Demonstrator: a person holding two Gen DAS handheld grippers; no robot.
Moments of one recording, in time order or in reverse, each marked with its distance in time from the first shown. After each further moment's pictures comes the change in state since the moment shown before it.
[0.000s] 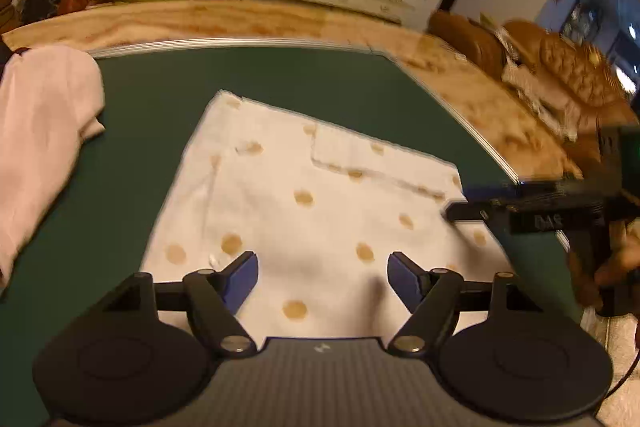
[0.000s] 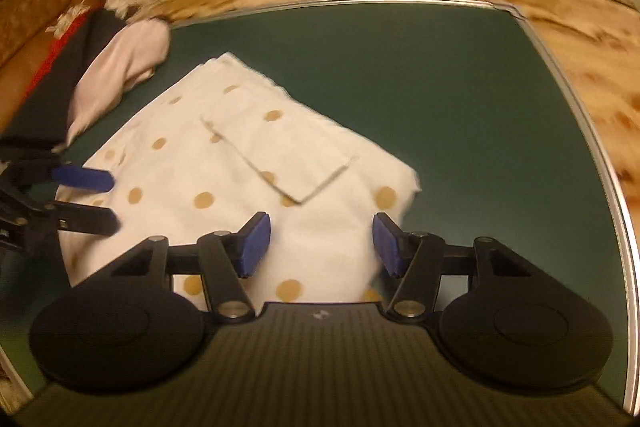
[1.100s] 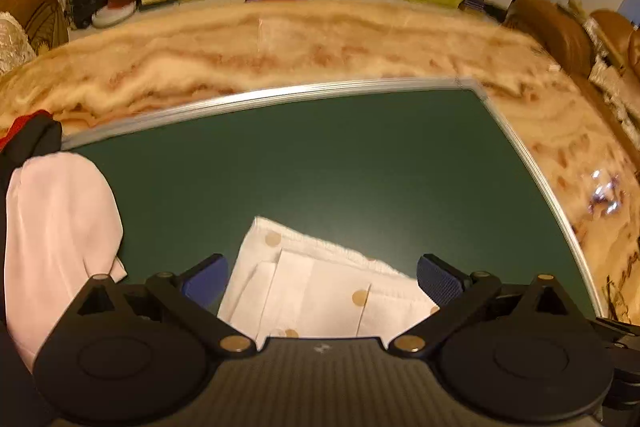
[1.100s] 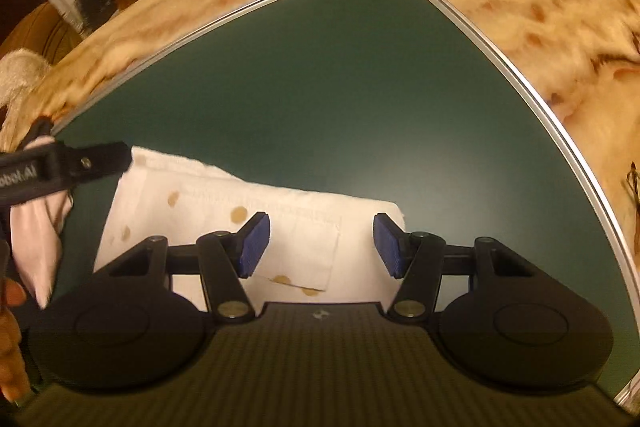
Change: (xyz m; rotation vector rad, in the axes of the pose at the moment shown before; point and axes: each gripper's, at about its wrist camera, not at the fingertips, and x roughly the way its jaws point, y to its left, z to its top) left arm 0.072 -0.017 0.150 -0.062 0.220 0.251; right arm 0.012 0.034 0.076 0.453 0.125 -0.311
